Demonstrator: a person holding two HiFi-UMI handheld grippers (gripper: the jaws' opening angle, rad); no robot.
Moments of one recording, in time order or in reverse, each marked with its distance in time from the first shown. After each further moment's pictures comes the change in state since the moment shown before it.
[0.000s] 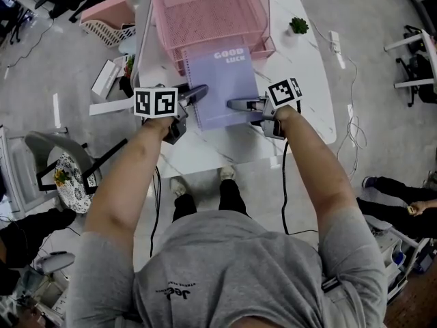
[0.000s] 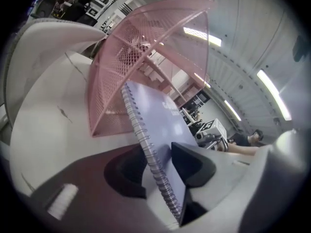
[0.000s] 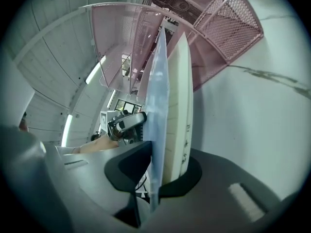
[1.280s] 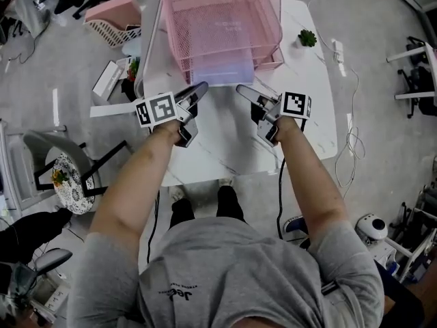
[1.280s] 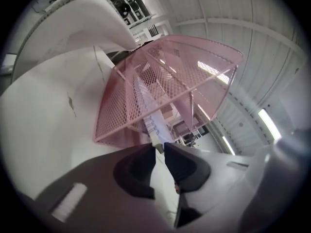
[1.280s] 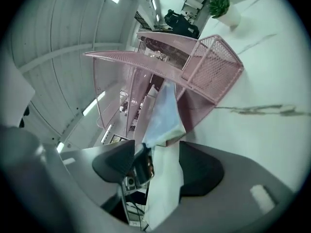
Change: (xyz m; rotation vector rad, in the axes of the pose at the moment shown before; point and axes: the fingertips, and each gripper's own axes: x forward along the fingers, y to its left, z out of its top) left arm 0.000 0.017 0.036 -0.265 -0.294 -0.095; right arm -0.028 -0.008 0.080 0.059 -0.478 -0.043
